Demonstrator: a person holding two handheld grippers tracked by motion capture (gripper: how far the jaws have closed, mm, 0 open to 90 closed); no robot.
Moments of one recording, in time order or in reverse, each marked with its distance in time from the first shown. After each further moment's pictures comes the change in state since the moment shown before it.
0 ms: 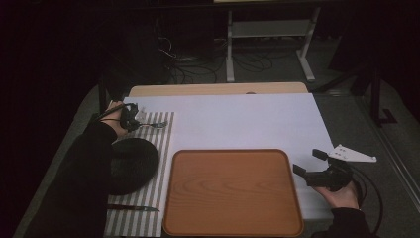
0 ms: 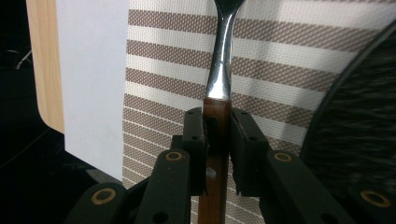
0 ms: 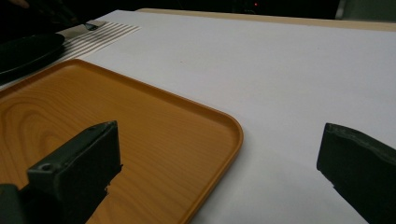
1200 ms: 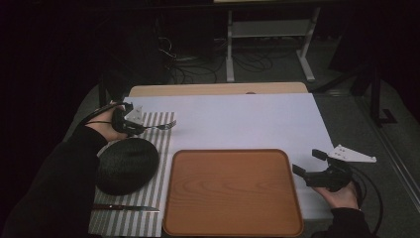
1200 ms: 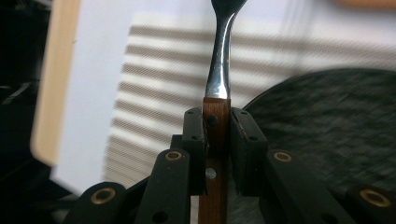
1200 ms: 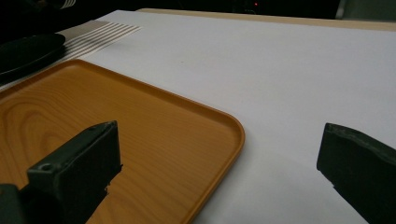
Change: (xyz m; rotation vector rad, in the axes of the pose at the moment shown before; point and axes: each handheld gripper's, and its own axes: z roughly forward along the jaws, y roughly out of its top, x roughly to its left) left arm -0.033 0.014 -0.067 -0.242 -0.061 -0.104; right arm 0.002 0.000 0.000 0.000 0.000 0.001
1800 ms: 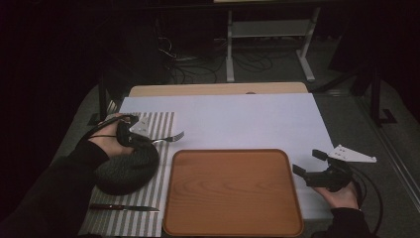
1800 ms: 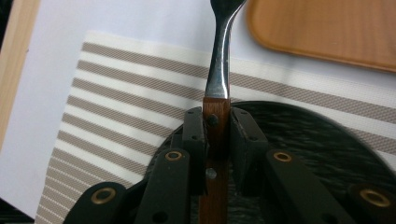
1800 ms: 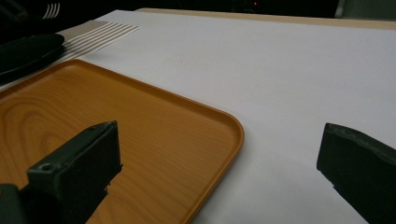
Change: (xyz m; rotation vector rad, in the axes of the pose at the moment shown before) left arm -0.046 0.019 -0.005 -0.020 -0.071 -0.057; right arm 0.000 0.000 0.000 0.002 -0.002 0.004
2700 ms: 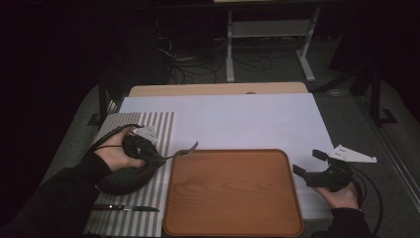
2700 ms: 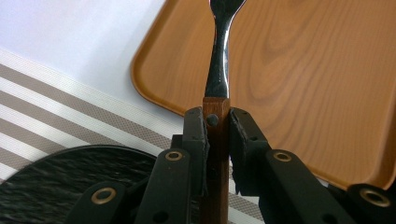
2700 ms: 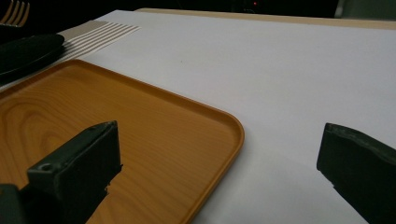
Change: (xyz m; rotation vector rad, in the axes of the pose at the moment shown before) left arm -0.041 0.021 -0.005 -0.116 -0.262 -0.280; right arm 0.001 0.000 -0.001 0.000 -0.002 0.001
